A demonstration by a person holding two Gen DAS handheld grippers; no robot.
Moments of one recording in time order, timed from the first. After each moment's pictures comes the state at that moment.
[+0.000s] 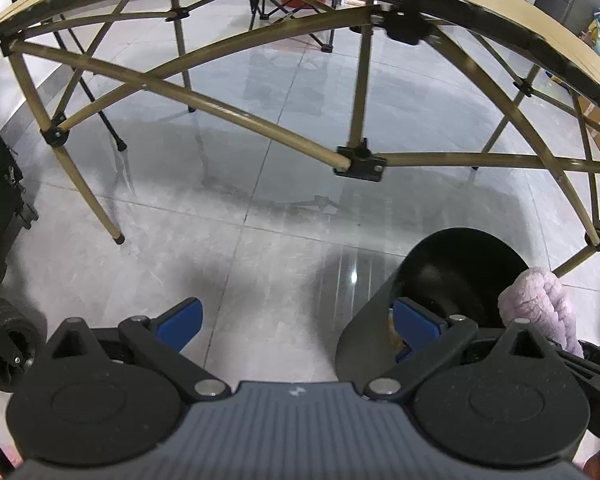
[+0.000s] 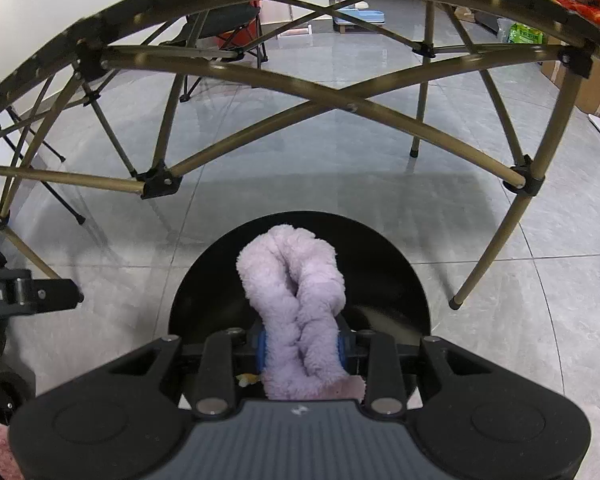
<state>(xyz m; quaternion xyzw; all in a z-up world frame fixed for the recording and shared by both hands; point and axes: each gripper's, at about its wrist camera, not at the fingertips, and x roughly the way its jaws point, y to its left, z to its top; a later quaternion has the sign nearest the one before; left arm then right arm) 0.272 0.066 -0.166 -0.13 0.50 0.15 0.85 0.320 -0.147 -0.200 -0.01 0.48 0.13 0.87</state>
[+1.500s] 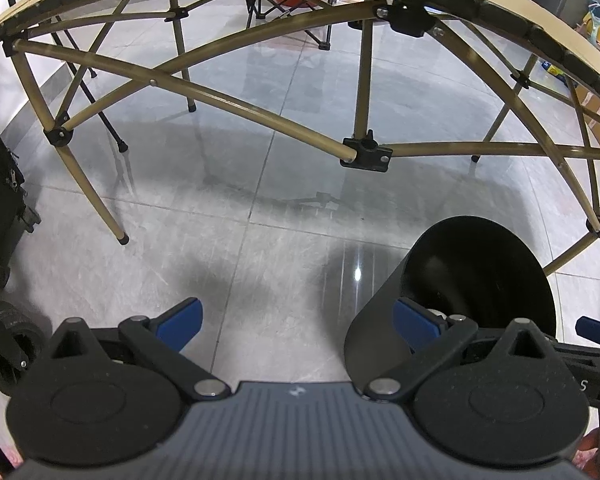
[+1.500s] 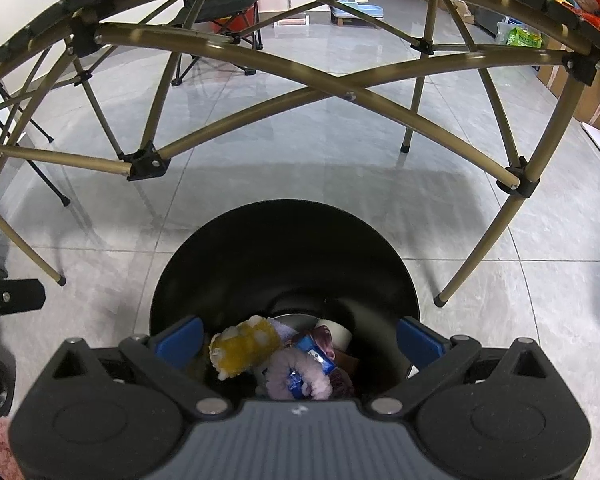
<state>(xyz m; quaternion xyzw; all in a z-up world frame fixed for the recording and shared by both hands) 0.260 0.066 -0.166 -0.11 0.50 0.14 0.85 0.321 -0.144 -0.205 -0.04 0.49 0.11 0.86</state>
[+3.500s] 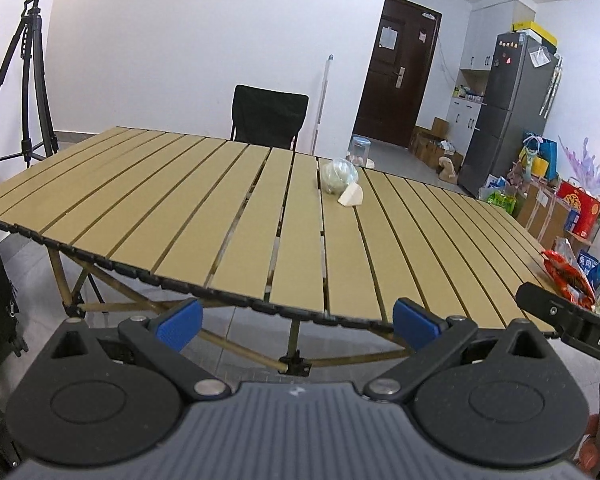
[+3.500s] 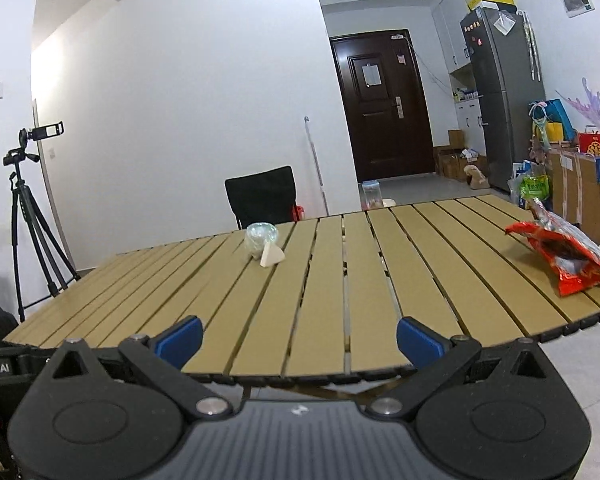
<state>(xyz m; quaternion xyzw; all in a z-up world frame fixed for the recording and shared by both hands) 0.220 0.059 0.014 -0.12 0.25 0.11 0.95 0.296 -0.188 -0.008 0.07 0.20 0.19 0.96</state>
